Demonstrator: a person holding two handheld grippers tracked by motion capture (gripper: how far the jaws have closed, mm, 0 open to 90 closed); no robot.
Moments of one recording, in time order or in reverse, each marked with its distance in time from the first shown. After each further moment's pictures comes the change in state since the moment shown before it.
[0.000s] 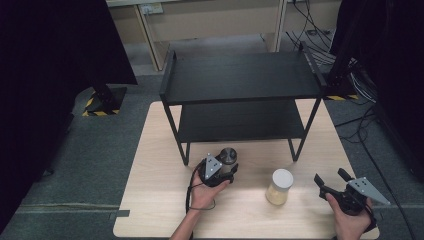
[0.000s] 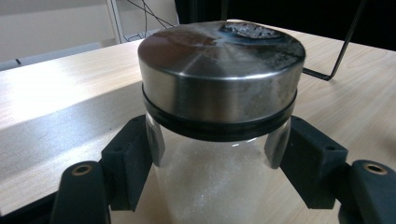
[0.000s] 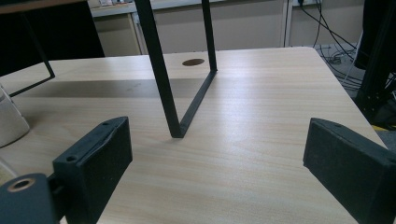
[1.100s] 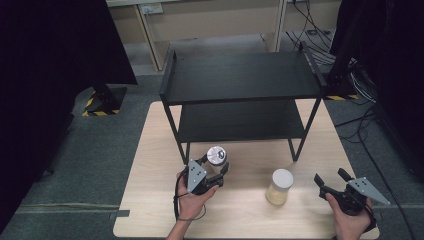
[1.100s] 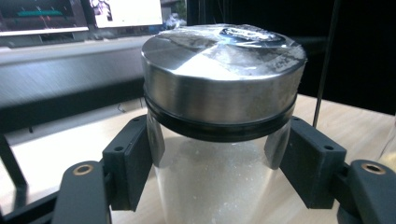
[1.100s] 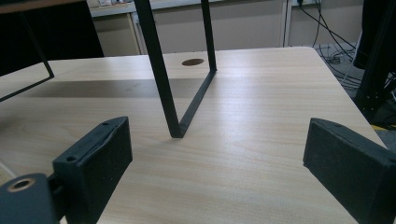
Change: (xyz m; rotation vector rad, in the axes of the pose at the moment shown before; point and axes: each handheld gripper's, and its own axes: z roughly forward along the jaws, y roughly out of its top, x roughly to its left) left arm -0.013 0.003 -0.068 -0.239 0.059 0.038; right arm 0.001 0.000 0.000 0.002 -0.002 -0.002
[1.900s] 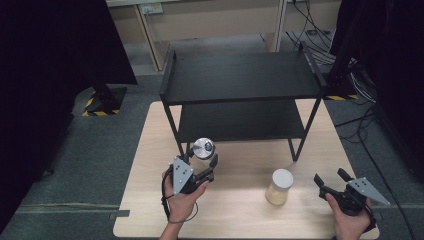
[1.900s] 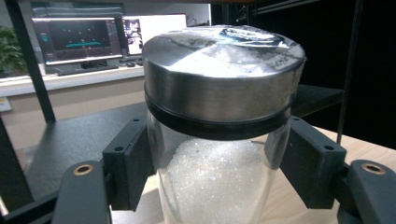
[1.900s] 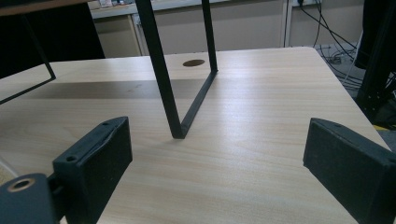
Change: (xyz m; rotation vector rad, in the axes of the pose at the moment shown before) left arm -0.010 0.036 -0.026 -0.071 0.109 0.025; right arm 0.000 -0.001 0.000 -0.004 0.003 0.008
